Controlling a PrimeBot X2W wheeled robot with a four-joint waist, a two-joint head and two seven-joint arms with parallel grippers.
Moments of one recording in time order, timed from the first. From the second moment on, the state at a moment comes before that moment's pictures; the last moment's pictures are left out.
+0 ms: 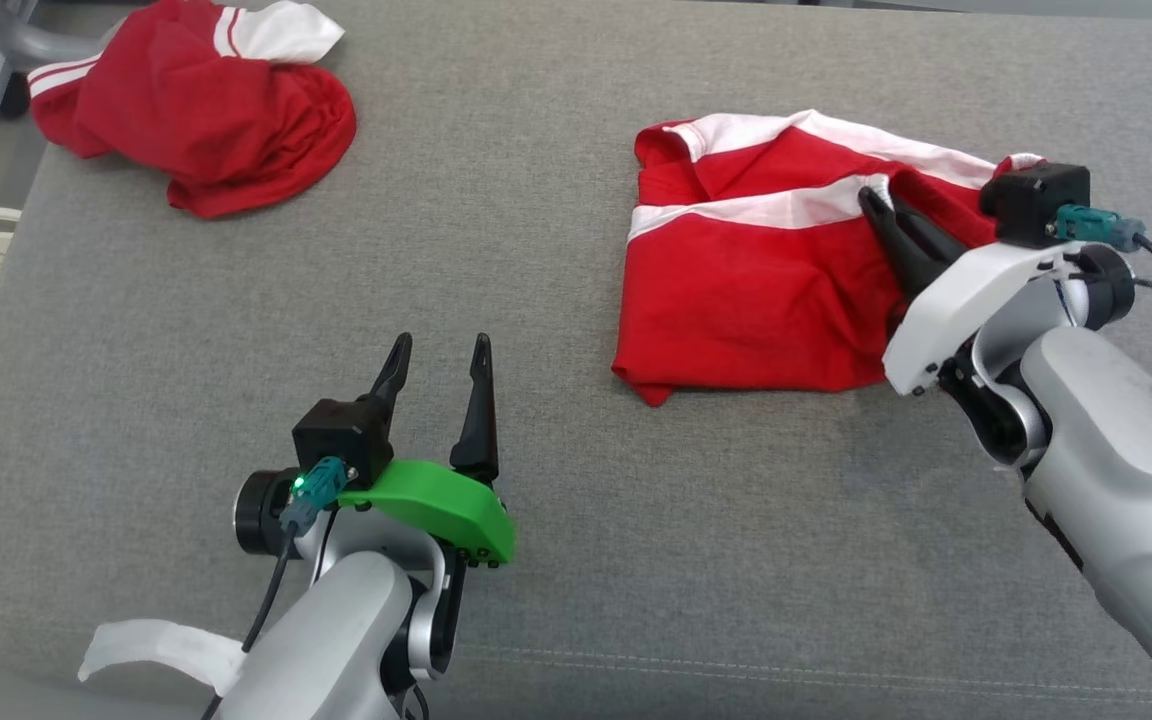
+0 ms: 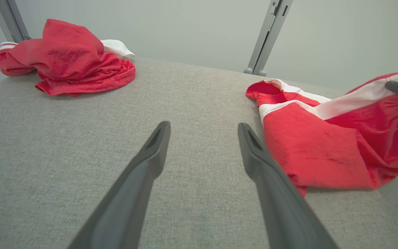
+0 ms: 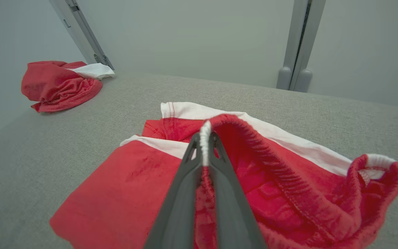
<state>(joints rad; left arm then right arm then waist) -0.45 0.20 -0.72 0.33 -0.72 0.34 -0.26 -0.79 -0.39 0.61 0.64 0.73 0.13 -0.11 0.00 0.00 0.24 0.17</state>
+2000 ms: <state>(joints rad) -0.50 0.14 -0.79 0.50 -0.82 0.20 -0.14 -0.47 -0.54 0.52 0.67 0.83 0.13 -0.26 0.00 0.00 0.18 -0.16</state>
